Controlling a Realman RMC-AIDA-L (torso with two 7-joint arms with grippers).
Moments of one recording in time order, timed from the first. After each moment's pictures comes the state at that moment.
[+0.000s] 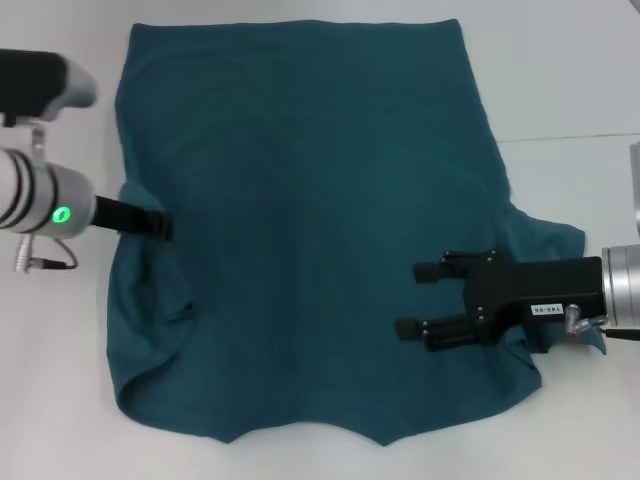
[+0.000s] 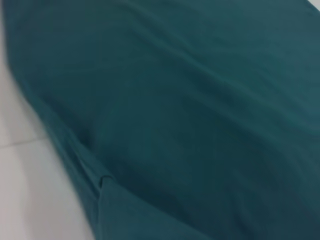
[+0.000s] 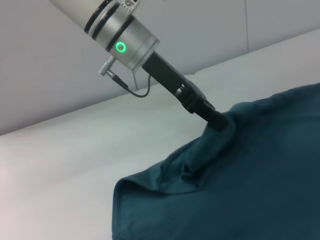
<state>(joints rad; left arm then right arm) -0.84 -2.06 1.03 0.74 2.59 0.94 -2.52 0.59 2.09 -0.69 -0.75 -2.13 -1.55 1.45</state>
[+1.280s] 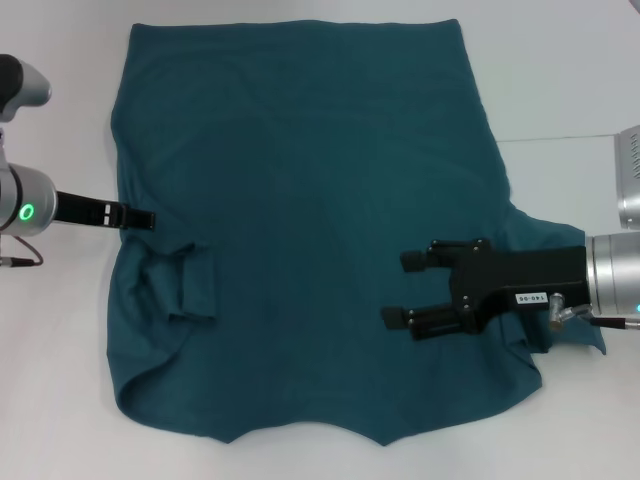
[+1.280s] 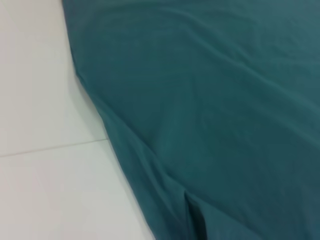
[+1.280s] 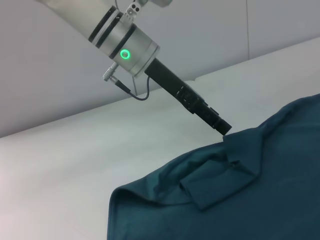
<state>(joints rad) -0.86 -2.03 0.90 0.64 2.66 0.83 -2.52 0.62 2.09 -0.69 -0.73 -2.12 -1.52 1.44</state>
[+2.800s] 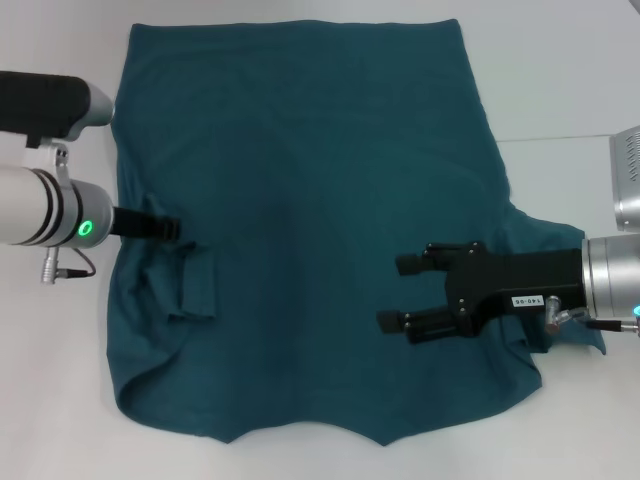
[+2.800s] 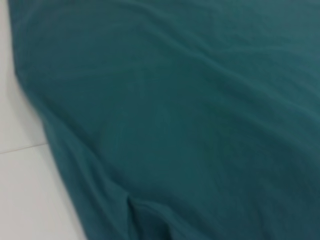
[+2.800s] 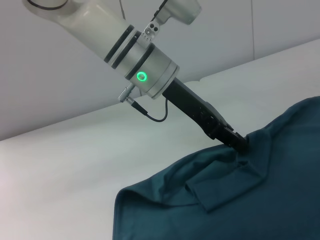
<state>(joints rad) -0.92 -2.08 0.89 0.51 2.65 0.72 -2.43 0.62 2.09 -0.70 -0.71 -2.12 -1.53 1.44</state>
